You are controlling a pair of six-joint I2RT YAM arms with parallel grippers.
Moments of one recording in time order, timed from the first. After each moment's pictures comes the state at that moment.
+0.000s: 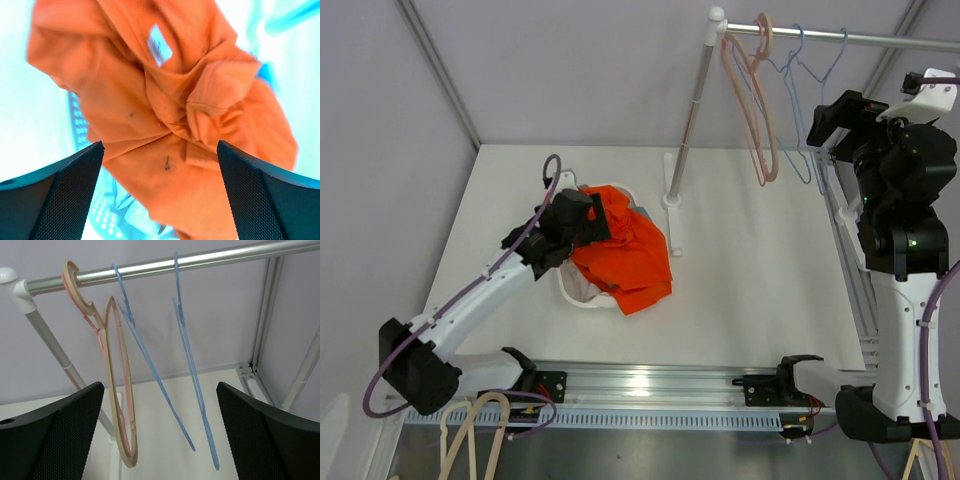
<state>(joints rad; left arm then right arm) -0.60 1.24 1.06 -0.58 -0.45 -0.63 0.07 1.13 1.74 -0.53 0.16 0.19</state>
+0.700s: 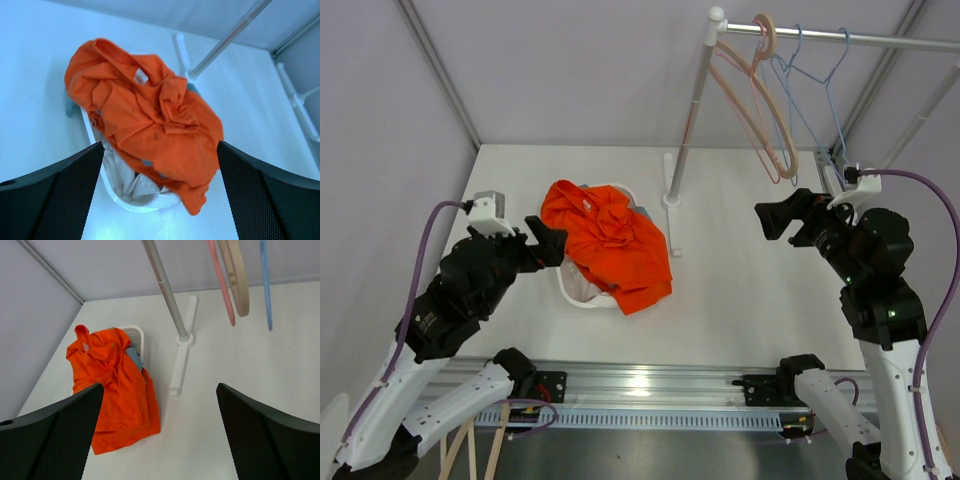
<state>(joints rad) -0.66 0.65 1.10 -0.70 -0.42 -0.47 0.17 0.76 1.22 -0.60 -0.18 0.36</state>
